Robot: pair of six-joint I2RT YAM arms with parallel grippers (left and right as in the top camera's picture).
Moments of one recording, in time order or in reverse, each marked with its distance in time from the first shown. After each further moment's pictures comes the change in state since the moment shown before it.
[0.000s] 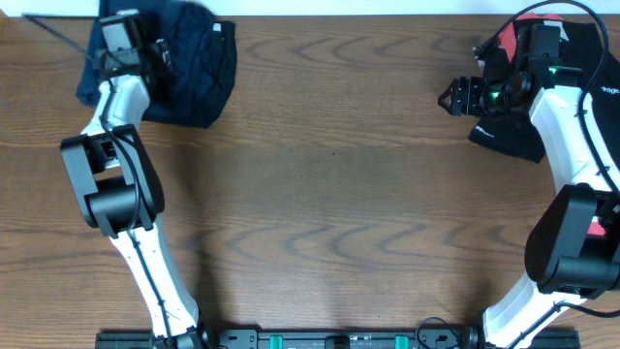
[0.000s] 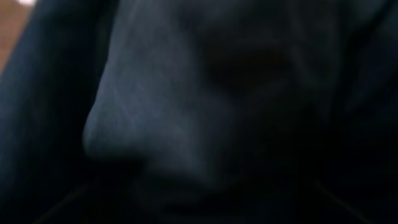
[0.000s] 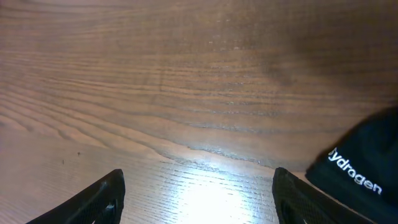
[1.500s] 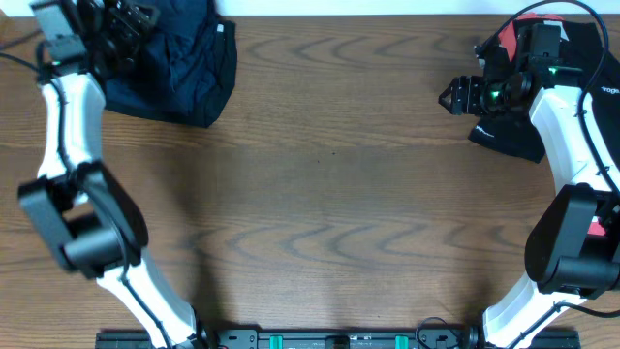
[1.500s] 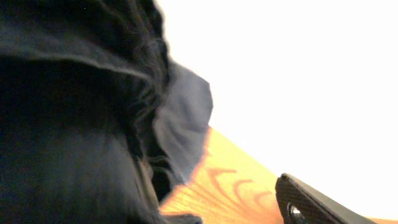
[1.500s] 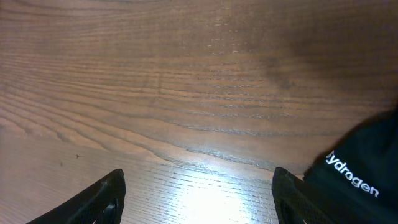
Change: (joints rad) left arm 0.095 -0.331 -0.016 -0.192 0.785 -0.680; right arm 0.000 0.000 0.000 0.010 0.004 0.000
